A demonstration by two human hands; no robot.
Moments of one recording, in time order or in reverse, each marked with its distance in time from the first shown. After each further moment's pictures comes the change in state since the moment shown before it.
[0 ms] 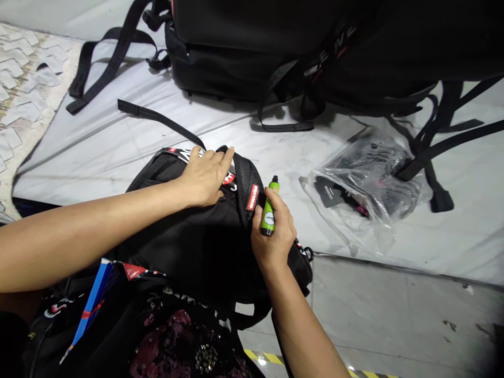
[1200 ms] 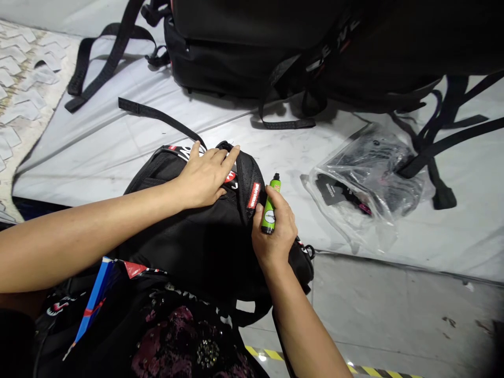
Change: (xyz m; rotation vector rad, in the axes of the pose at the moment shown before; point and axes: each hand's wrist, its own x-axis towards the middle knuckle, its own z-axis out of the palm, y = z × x) left_hand -0.007 -0.009 0.016 -0.048 0.215 0.122; right_hand 0.000 0.000 0.001 -0.016 0.010 -0.040
